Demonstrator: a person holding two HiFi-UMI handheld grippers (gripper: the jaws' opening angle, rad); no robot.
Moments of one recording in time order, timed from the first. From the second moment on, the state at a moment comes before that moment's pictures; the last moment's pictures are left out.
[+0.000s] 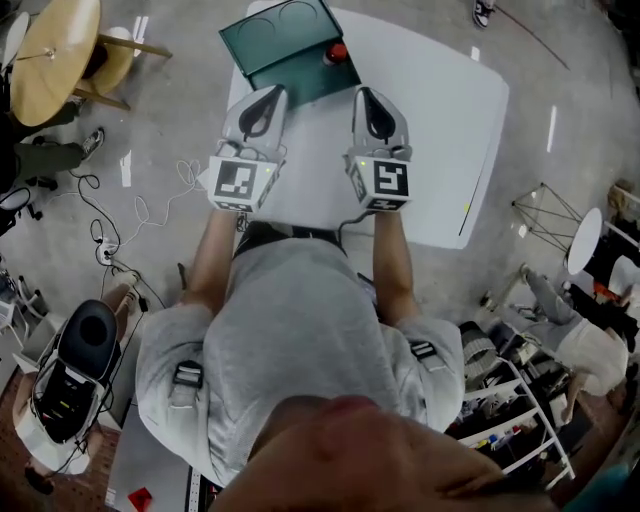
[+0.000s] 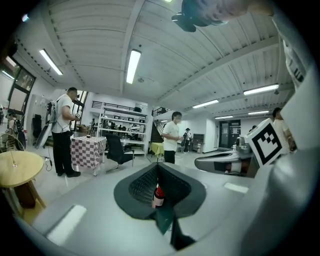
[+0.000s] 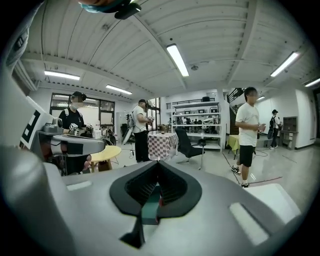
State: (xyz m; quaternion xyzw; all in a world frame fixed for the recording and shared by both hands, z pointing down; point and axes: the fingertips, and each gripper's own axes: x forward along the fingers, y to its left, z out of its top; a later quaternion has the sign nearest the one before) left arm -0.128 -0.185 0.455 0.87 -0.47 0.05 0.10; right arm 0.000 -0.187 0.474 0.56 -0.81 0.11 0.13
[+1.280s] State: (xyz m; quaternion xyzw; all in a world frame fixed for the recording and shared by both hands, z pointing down) left arm -0.061 -0.149 0.450 0.85 -0.50 0.08 0.14; right arm 0.067 -0.195 0.491 0.54 -0.82 0.15 0.14
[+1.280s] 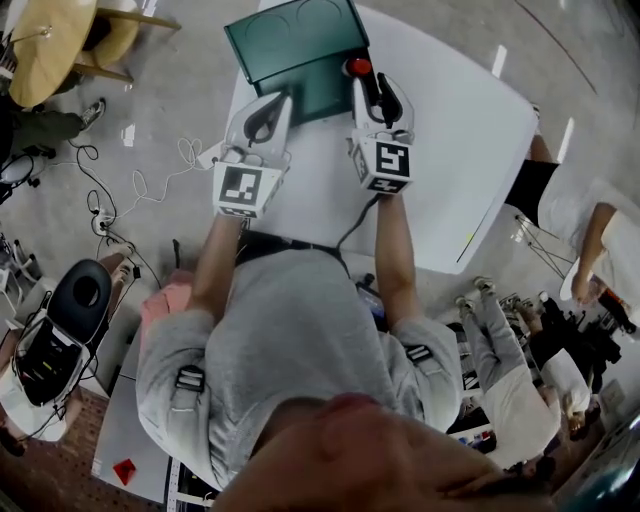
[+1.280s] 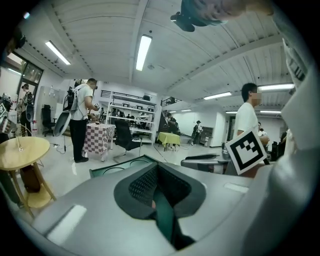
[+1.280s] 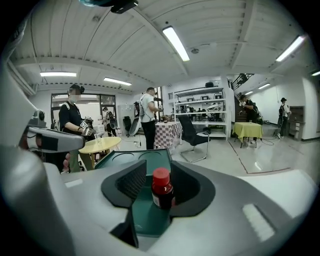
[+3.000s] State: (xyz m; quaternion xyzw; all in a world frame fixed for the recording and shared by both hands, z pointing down) left arm -0.068 -0.146 0.454 0.85 -0.51 0.09 0.14; right arm 0.060 -0.213 0.511 0.54 -0.81 0.15 0.17
